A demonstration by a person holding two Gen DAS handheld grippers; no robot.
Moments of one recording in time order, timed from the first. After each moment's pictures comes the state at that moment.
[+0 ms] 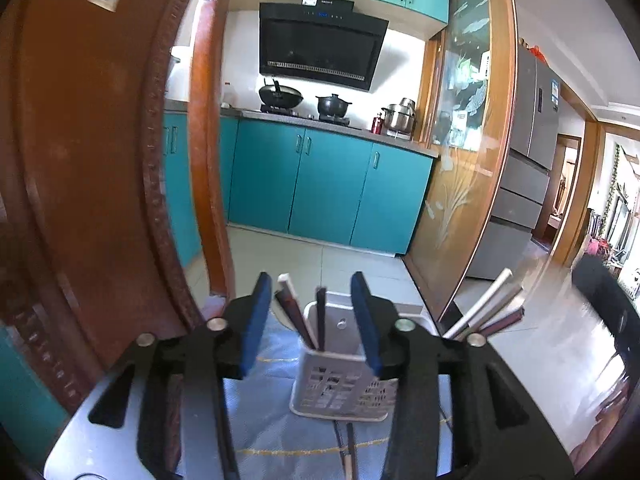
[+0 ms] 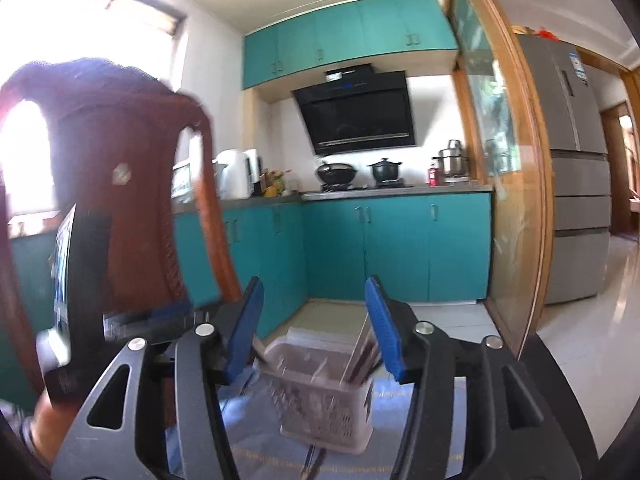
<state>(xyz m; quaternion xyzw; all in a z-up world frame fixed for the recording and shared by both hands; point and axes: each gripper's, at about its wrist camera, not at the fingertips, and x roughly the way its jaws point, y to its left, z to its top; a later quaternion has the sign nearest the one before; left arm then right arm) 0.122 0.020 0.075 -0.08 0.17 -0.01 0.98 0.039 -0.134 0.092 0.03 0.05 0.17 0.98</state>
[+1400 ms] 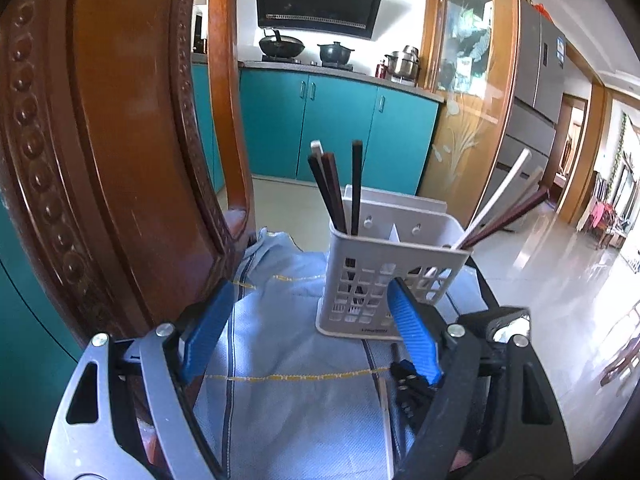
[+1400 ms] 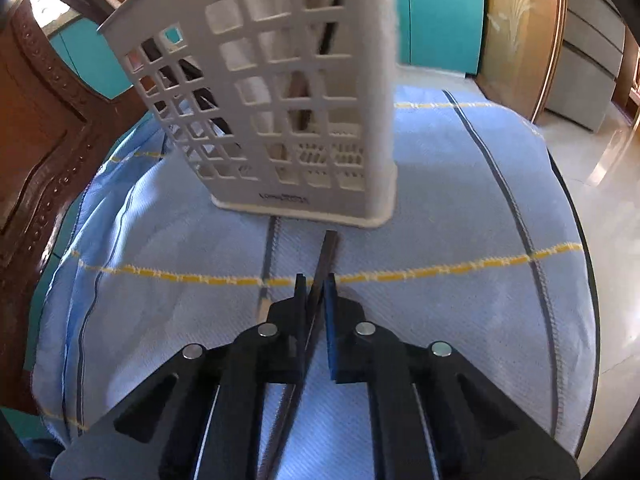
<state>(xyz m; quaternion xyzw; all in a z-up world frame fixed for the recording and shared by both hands) 0.102 0.030 0.020 -0.05 0.27 -0.01 0.96 0.152 -0.097 -0.105 0.04 0.47 0.11 0.87</state>
